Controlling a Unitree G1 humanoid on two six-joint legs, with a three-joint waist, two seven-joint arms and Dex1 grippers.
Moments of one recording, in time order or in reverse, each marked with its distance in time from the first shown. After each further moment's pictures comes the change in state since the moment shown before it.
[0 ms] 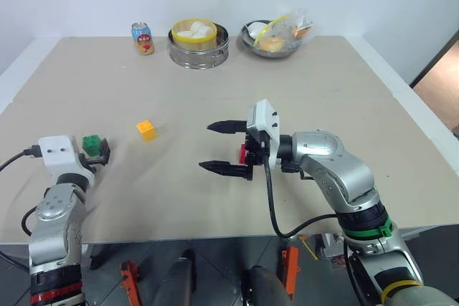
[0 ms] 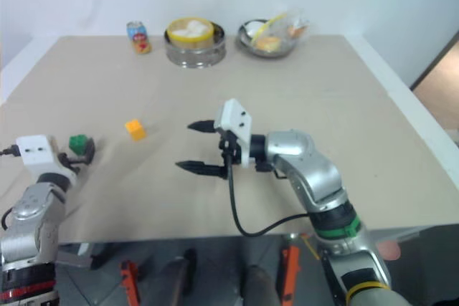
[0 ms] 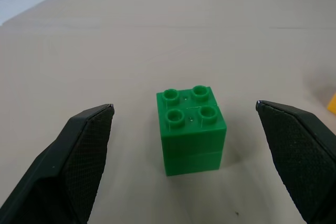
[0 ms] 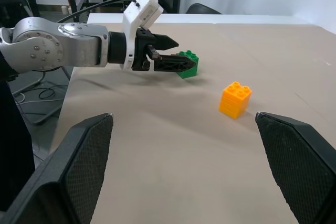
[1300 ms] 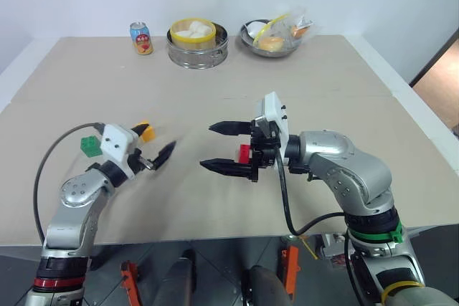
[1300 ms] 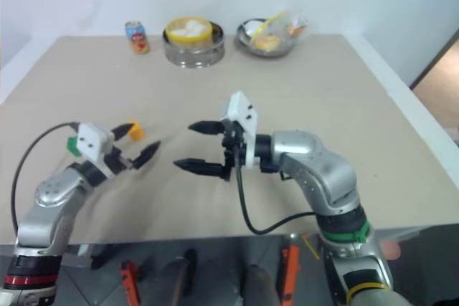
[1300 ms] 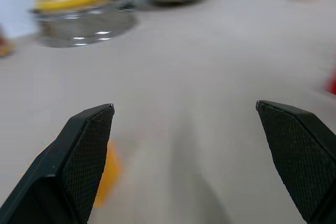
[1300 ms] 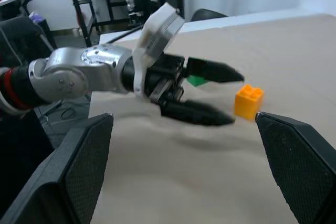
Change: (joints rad) left arm -0.007 0.101 -0.232 -0.093 -0.046 -0.172 -0.432; right arm -0.004 -0.004 -0.063 -0.068 0.113 0.157 -0.027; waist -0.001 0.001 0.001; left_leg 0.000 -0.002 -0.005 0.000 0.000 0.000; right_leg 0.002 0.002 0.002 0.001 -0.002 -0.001
